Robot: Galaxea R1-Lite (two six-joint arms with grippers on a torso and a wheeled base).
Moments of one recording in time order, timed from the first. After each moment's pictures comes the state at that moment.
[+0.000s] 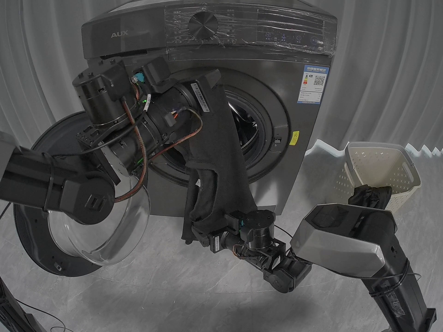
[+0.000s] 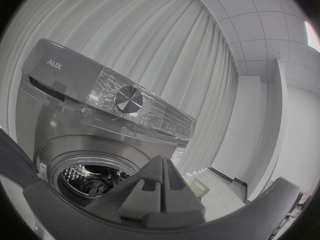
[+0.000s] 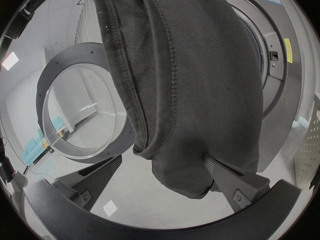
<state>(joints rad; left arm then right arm) -0.61 1.84 -1.15 -1.00 -0.02 -0.26 0.74 2.60 -1.18 -1.26 -0.05 0.15</state>
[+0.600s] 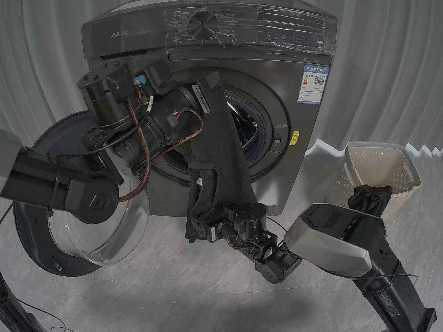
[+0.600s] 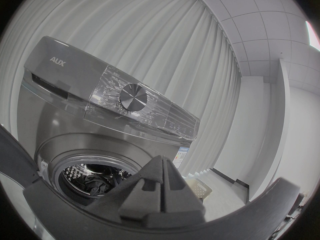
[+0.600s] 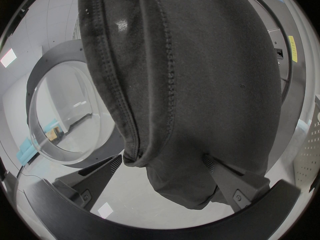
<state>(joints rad) -0.60 1.86 -1.16 -1.00 0.00 -0.27 0.71 2.68 -1.37 -1.17 -0.08 0.13</state>
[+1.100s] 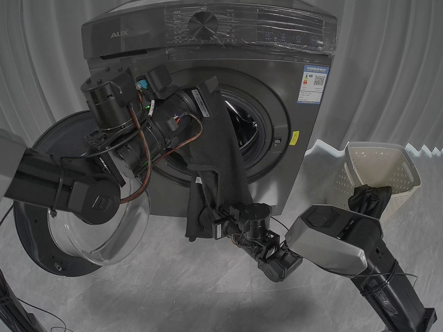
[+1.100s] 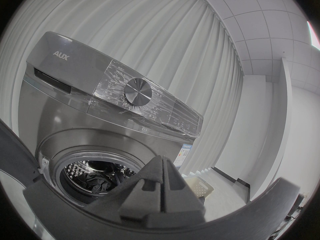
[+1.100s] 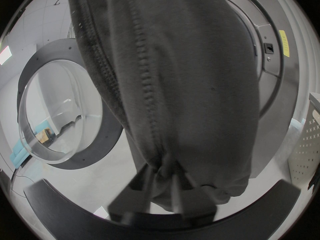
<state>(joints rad) -0.59 1.87 -1.15 -1.00 0.00 -0.28 0.69 2.72 -1.40 -1.19 -0.12 0.13</state>
